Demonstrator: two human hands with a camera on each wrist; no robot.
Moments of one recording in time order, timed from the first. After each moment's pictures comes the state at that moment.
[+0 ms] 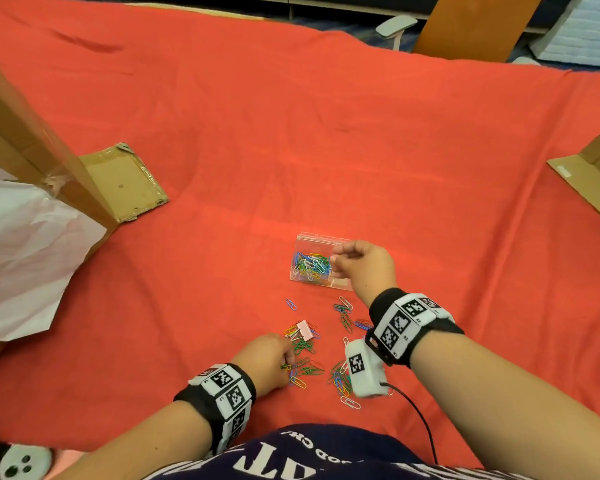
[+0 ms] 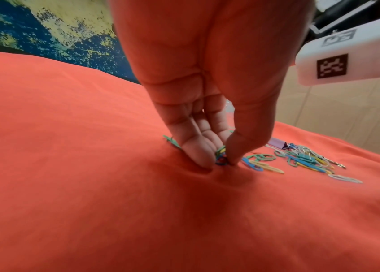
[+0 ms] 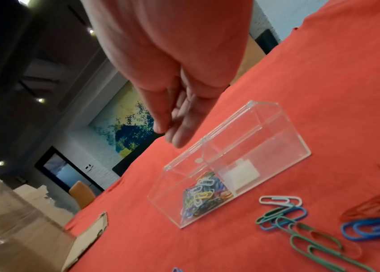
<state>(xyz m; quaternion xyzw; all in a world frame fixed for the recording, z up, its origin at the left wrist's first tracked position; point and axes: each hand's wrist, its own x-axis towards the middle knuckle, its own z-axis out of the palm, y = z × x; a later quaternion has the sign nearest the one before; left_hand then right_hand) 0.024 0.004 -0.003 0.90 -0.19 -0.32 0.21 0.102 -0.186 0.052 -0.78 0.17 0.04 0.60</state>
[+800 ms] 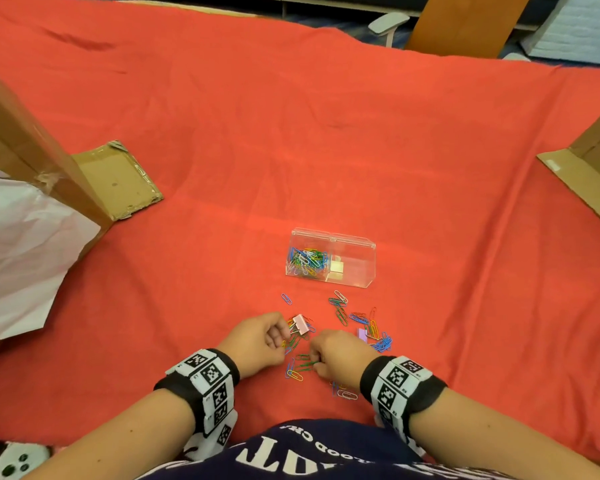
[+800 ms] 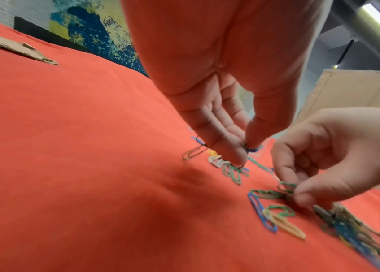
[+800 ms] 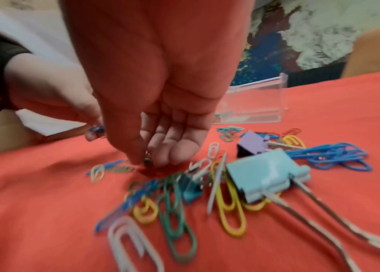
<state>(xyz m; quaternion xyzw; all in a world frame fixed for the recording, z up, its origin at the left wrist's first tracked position) 0.028 0.016 0.005 0.84 -0.09 -0.31 0.43 0.002 -0.167 0.013 -0.92 -0.15 0.32 0.17</state>
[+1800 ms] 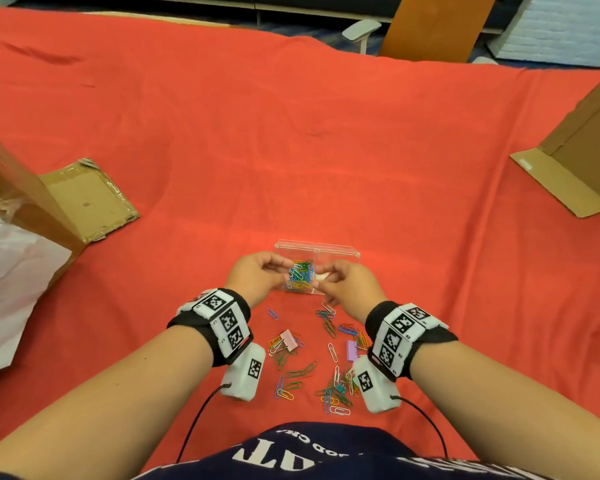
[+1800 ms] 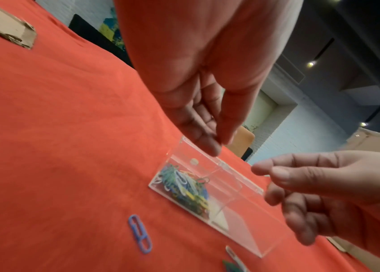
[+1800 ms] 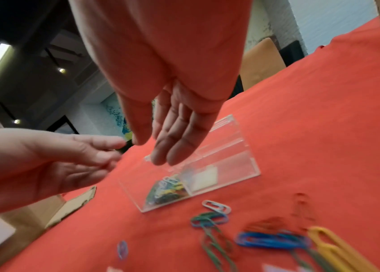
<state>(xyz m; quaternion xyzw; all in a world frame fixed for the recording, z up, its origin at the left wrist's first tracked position) 0.131 -0.028 0.038 0.79 0.00 -0.20 0.57 0.085 -0.204 0.041 -0.85 0.12 0.12 0.50</state>
